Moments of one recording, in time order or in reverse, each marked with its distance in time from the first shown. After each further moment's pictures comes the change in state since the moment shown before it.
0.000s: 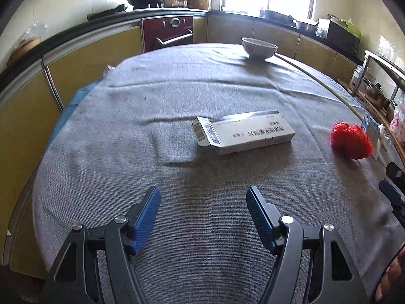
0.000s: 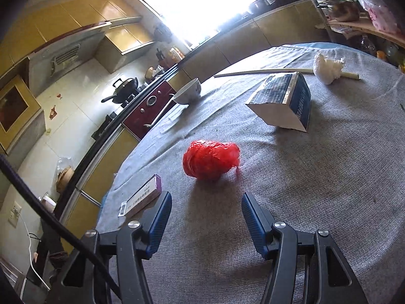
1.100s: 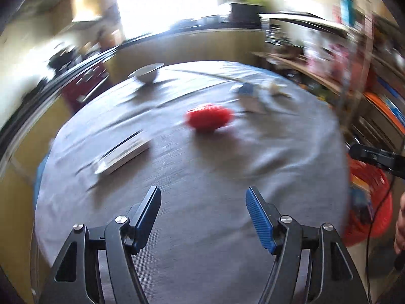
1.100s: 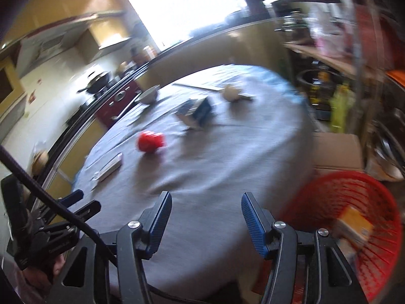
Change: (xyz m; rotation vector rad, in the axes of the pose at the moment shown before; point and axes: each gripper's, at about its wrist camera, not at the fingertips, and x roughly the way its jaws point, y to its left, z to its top) left arm -0.109 -0.114 -0.040 0.397 -0.077 -0.182; right arm -0.155 -0.022 -0.018 -0.111 0.049 -0.227
